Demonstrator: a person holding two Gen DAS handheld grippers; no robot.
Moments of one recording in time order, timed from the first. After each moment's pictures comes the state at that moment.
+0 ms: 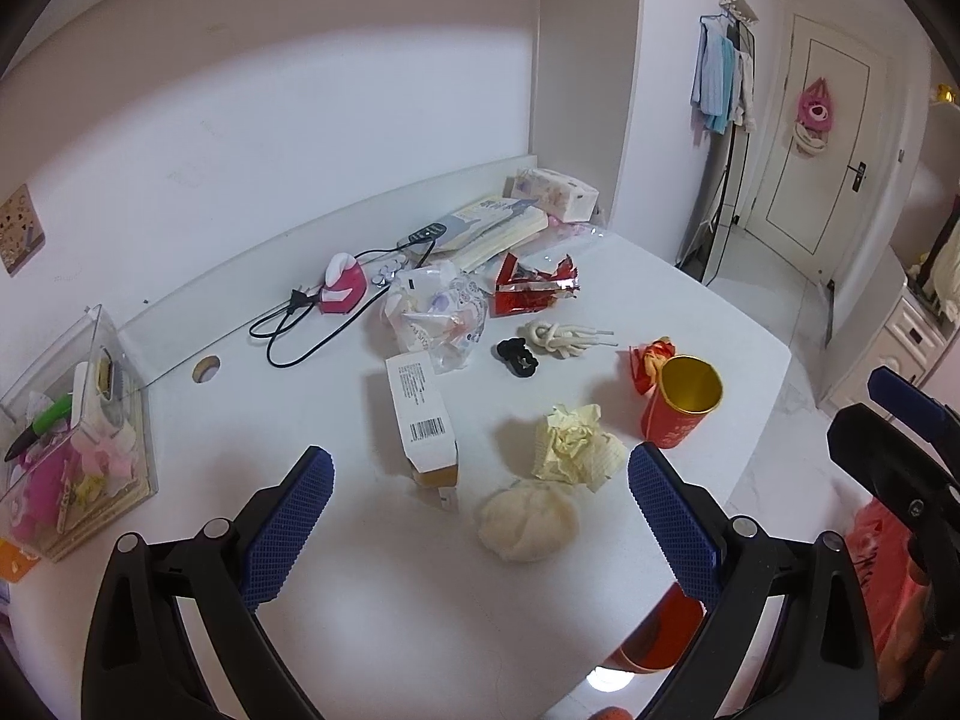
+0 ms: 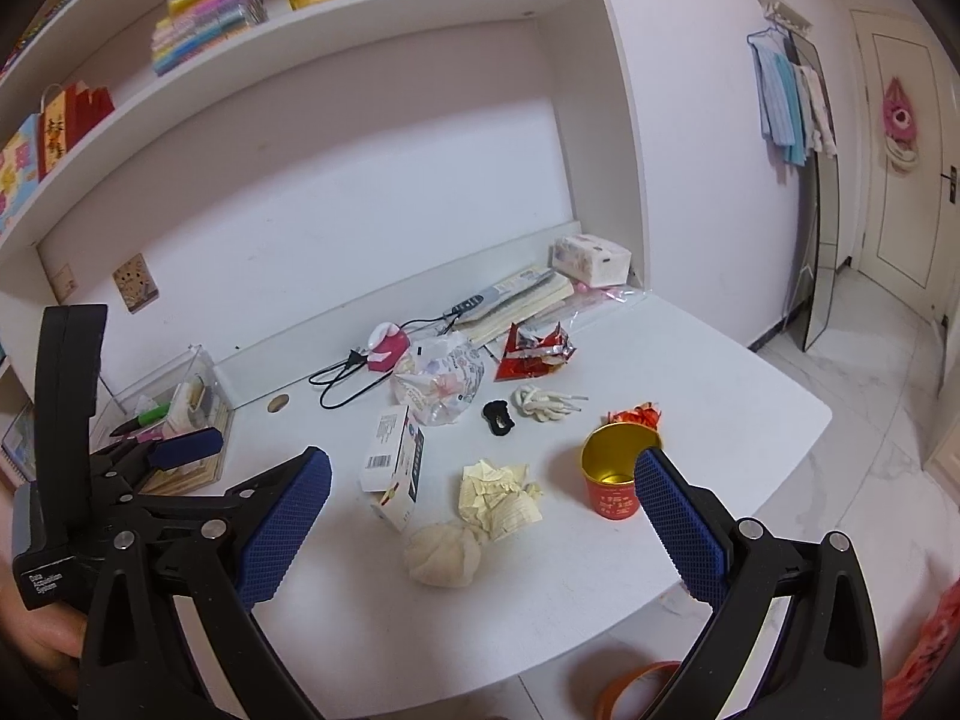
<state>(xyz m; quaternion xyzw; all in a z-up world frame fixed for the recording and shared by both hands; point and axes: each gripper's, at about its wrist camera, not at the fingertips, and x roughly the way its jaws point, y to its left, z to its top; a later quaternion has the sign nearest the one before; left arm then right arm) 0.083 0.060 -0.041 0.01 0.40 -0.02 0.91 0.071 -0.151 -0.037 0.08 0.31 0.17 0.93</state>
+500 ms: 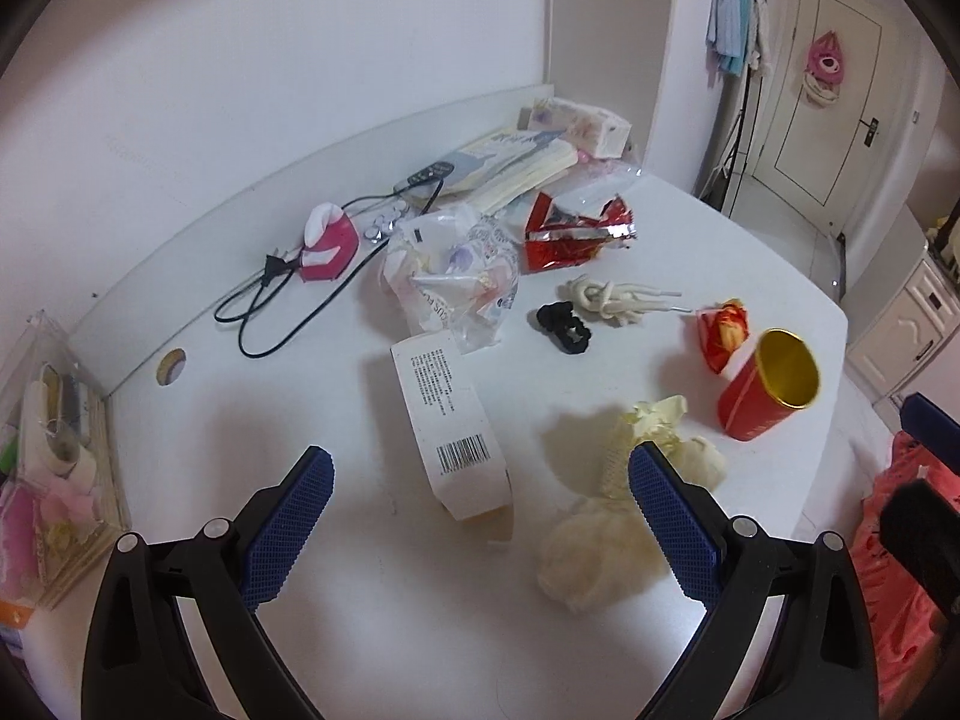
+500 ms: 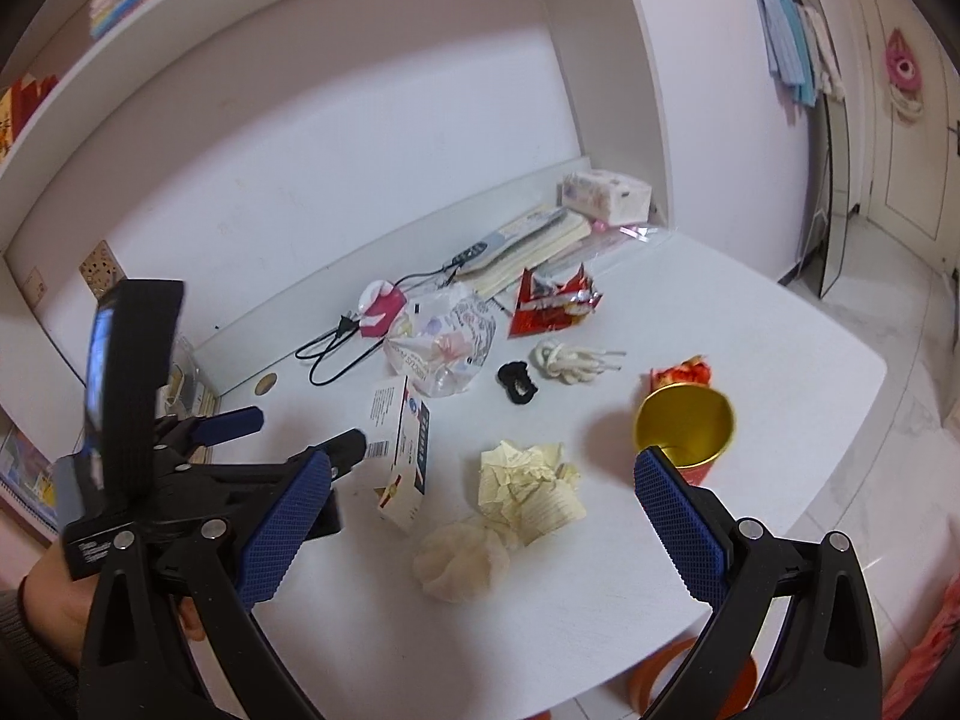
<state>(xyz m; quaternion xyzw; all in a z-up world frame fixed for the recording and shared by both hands) 0.160 0.087 -0.100 0.03 0.47 -0.03 0.88 0.129 -0.112 -0.088 0.11 0.37 0.17 0.91</state>
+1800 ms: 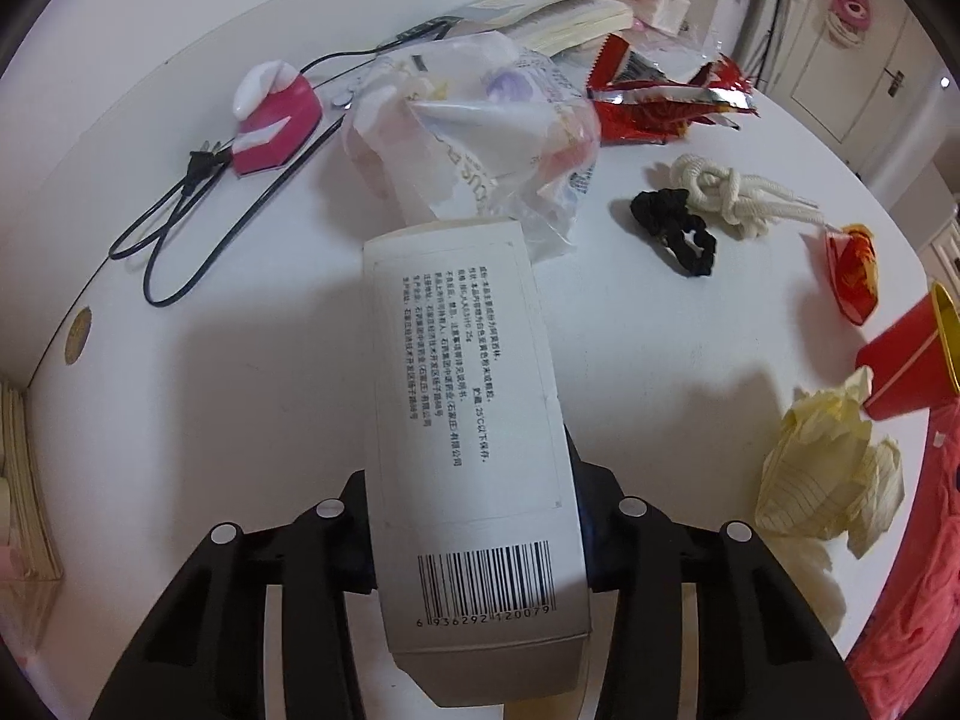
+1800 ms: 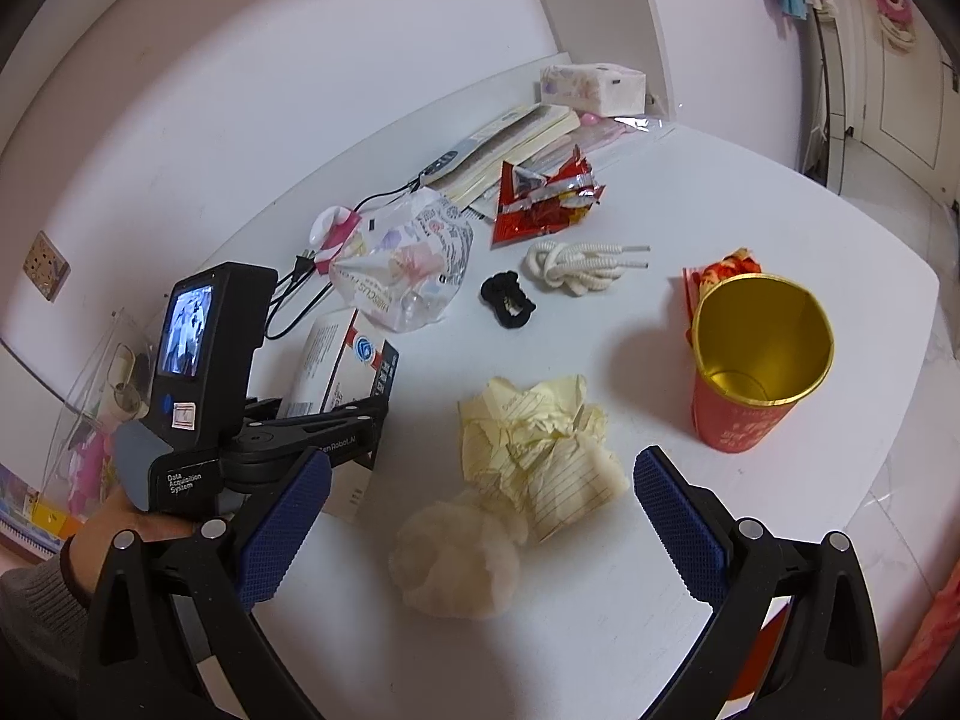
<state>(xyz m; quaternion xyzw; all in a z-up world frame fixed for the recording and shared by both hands) 0.236 0.116 -0.210 0.05 0.56 -0.05 0.83 0.172 -0.089 -0.167 0.13 0.45 0.16 0.87</state>
